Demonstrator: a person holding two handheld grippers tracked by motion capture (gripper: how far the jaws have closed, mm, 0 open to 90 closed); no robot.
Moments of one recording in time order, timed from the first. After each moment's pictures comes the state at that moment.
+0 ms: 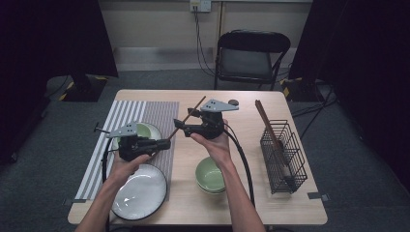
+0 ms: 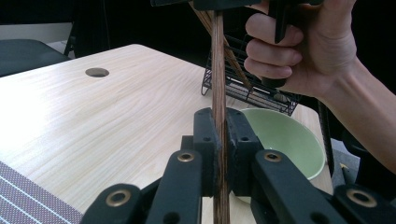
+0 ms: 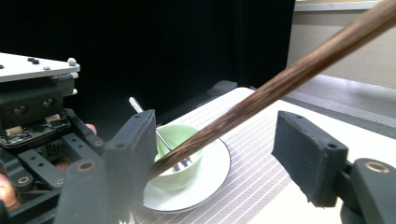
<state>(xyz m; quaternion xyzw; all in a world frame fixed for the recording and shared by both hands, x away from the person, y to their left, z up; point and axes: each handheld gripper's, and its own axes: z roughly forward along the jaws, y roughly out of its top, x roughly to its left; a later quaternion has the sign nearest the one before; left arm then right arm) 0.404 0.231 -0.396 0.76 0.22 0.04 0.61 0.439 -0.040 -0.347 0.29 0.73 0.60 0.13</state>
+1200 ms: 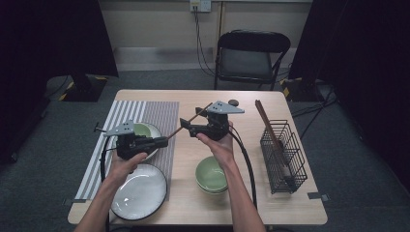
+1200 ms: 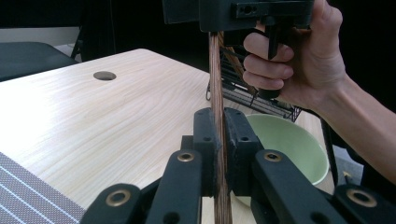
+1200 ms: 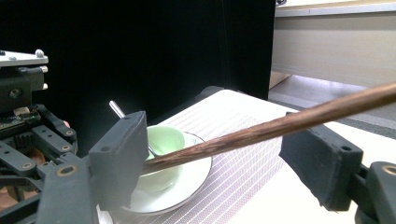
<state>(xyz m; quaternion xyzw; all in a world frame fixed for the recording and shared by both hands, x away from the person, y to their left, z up) 0.406 0.237 -0.394 0.75 0.23 0.04 0.62 0.445 -0.053 -0.360 0.31 0.71 0.61 0.15</state>
